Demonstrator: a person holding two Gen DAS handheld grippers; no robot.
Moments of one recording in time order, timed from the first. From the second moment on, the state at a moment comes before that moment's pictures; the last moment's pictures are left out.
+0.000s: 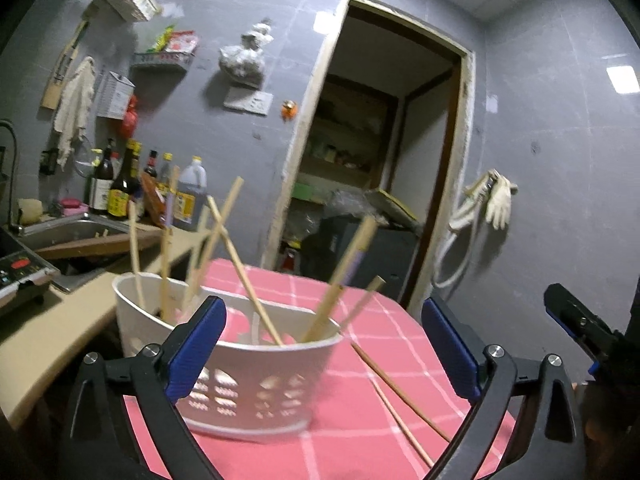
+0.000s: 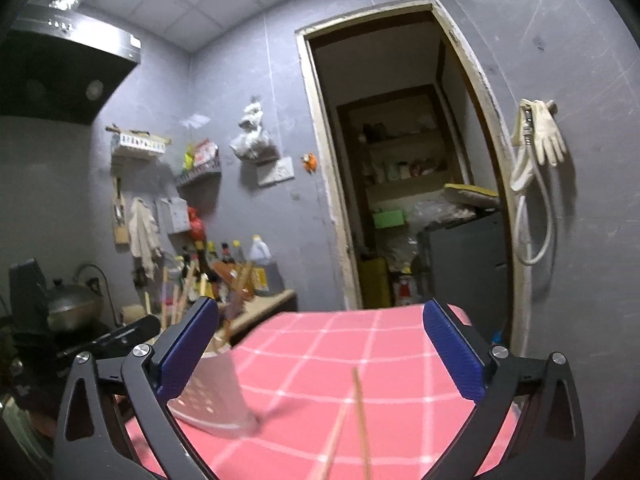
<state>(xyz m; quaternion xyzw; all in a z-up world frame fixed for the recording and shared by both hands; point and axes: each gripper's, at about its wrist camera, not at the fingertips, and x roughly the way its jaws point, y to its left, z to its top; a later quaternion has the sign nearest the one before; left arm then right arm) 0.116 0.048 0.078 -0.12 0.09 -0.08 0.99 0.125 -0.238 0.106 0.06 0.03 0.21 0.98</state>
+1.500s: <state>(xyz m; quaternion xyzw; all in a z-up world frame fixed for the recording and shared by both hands) 0.247 -0.068 -0.020 -0.05 0.46 -0.18 0.87 0.271 -0.258 -0.001 0.03 0.42 0.28 0.86</state>
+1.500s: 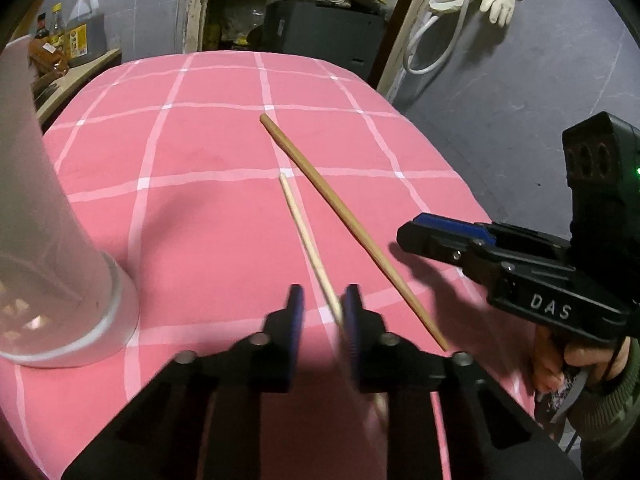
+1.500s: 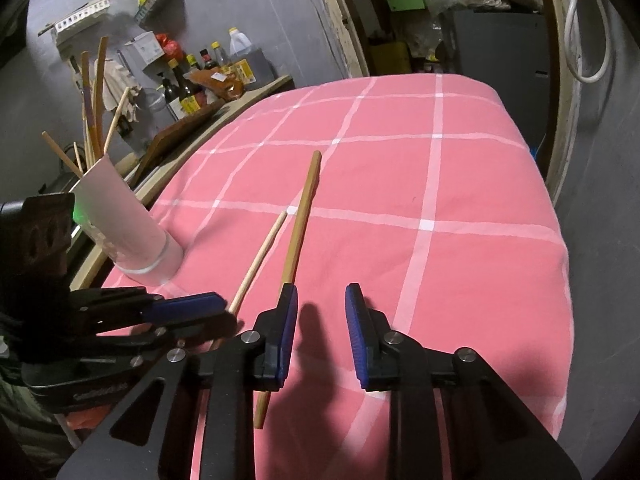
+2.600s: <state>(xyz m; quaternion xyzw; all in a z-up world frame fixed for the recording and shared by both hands) 0.230 -0.048 -0.017 -0.05 0.47 -0.15 0.87 0.291 -0.237 -0.005 0.09 0.49 0.26 0.83</state>
